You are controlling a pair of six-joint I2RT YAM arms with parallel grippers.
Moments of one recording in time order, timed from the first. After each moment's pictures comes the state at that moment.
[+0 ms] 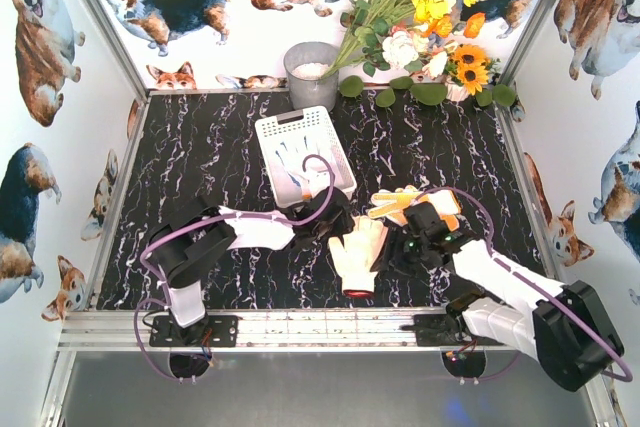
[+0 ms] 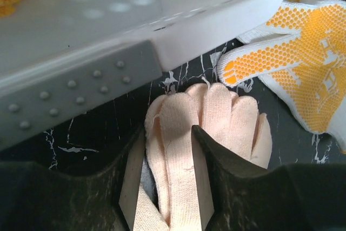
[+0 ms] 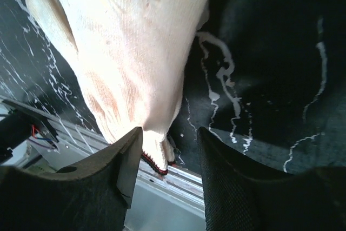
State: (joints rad) left arm -0.94 1.82 0.92 0.17 -0.24 -0.98; right arm 0.51 1.04 0.42 -0.46 -0.34 0.86
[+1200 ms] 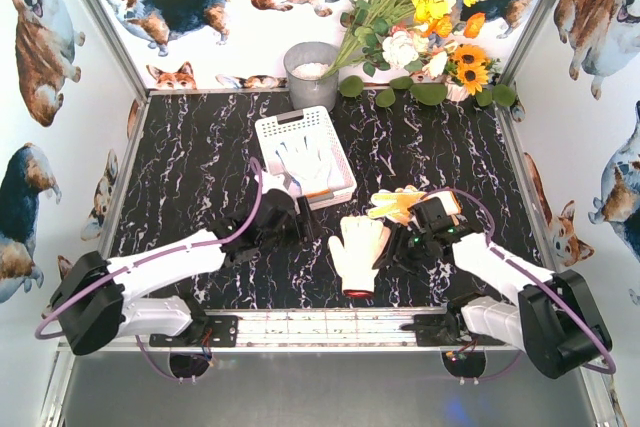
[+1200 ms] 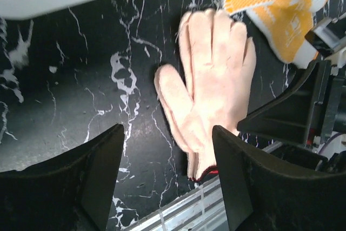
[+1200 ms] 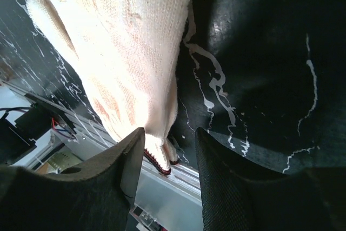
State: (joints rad) left arm -0.87 1.20 0.68 -0.17 -0.11 -0.95; right arm 0.36 1.12 0.42 -0.44 -0.47 0.81
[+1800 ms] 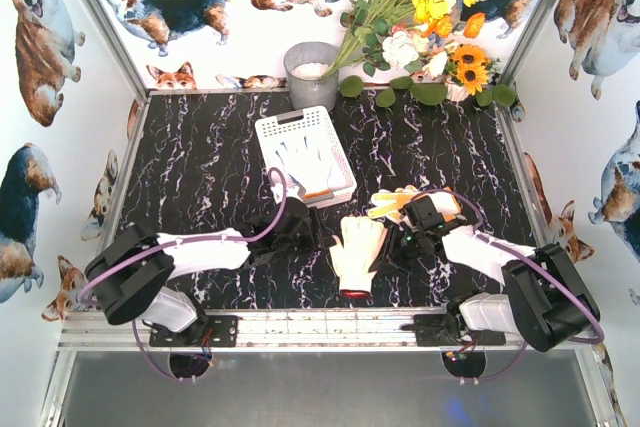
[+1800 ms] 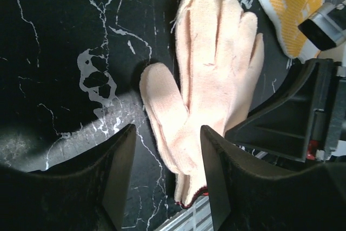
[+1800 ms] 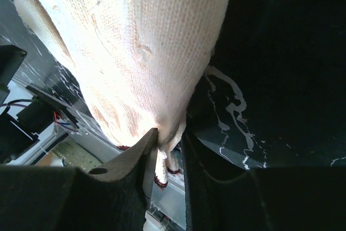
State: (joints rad) left arm -0.89 1.43 0.61 0.12 -0.01 -1.06; right arm 0.40 1.26 0.43 -0.34 -0.52 0.83
